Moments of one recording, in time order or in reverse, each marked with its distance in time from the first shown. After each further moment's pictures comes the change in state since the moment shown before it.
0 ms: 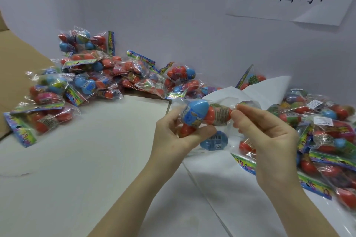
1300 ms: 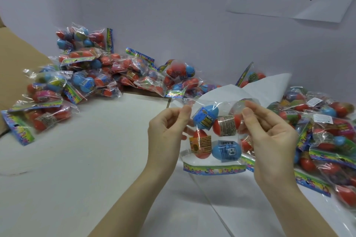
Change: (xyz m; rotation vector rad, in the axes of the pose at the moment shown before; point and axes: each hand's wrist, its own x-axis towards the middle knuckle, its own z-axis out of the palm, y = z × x) left_hand 0.002 -0.002 0.000 0.075 0.243 -0.128; right_hand 0.003 0.008 -0.003 -0.072 0.146 0.074
